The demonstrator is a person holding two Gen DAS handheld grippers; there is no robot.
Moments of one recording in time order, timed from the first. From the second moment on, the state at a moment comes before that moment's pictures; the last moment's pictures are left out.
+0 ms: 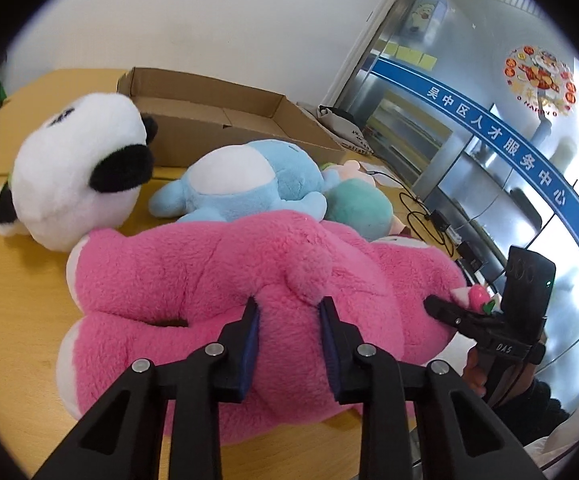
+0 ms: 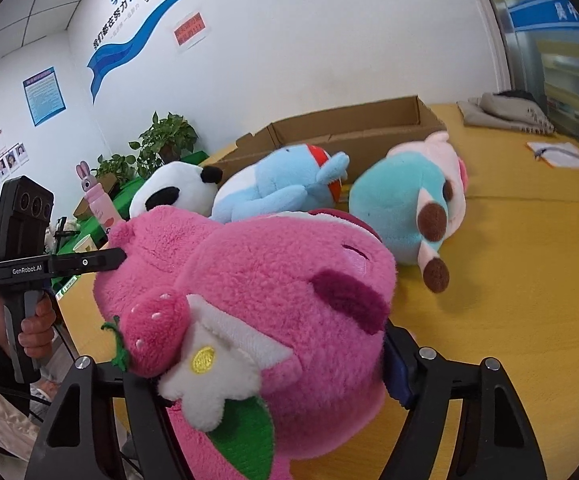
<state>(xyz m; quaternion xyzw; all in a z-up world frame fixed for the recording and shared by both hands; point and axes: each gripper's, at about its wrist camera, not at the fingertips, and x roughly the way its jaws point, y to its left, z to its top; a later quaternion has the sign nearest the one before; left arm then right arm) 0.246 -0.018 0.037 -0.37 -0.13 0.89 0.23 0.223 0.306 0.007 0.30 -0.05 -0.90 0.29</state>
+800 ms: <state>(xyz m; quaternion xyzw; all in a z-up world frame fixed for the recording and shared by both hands) 0.237 -0.028 0.115 -0.27 -0.13 0.91 0.29 0.198 0.265 0.057 0.26 -0.01 -0.91 0.31</state>
